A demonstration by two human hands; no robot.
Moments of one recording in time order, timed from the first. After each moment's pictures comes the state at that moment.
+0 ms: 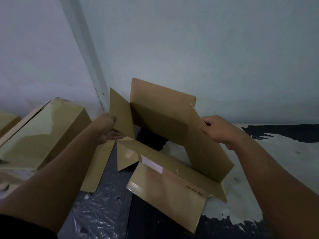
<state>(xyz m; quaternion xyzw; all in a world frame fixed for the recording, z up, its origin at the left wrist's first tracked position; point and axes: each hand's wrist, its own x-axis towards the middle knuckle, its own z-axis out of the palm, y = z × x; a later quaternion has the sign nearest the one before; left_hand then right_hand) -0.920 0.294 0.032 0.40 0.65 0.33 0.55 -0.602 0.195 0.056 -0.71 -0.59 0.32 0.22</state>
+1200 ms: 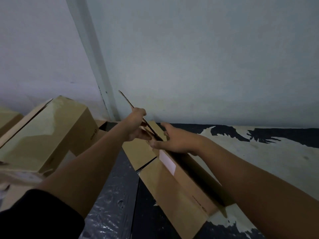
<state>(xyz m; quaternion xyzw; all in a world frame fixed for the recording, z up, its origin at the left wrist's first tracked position) -0.866 0.319 0.025 0.45 0.58 0.27 0.63 -0.708 0.233 0.046 -0.60 -0.68 0.41 0.09</state>
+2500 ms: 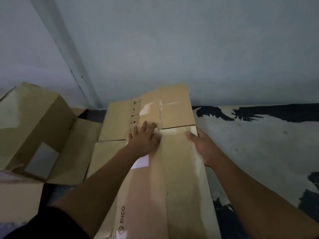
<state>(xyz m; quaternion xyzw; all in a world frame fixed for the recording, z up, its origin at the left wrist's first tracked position) -0.808 0.270 -0.104 0.78 0.56 0.02 0.26 -0.598 0.189 -0.079 -0.63 -0.32 0.53 0.47</state>
